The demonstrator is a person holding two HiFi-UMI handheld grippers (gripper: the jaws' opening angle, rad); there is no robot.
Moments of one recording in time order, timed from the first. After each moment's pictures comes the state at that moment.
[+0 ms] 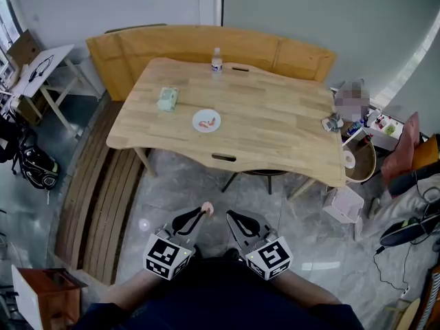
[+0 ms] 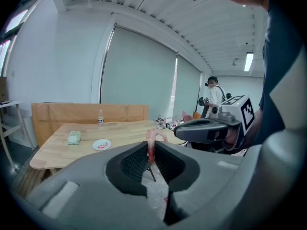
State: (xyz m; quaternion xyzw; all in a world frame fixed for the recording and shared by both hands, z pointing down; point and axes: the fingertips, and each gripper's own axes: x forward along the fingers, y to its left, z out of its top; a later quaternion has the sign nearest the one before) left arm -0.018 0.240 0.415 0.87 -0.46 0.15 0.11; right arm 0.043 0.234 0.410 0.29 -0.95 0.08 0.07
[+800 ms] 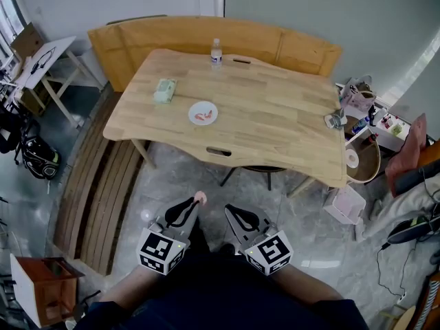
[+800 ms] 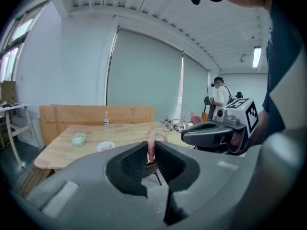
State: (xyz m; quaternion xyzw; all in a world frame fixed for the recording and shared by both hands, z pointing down) left arm 0.005 0.212 0.418 0.84 -0.51 0.14 0.10; right arm 0.078 0.210 0.426 0.26 -0.96 0.08 0.07
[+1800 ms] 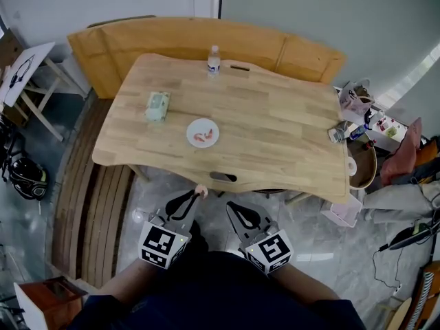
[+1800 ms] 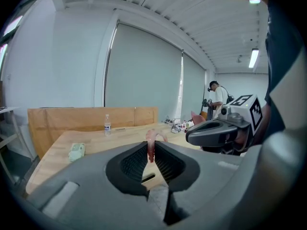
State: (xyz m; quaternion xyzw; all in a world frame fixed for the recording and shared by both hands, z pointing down) left arm -0.075 0.056 0.423 0.86 -0.47 0.15 0.09; right arm 0.002 0.069 0.432 0.31 -0.94 0.09 0.09
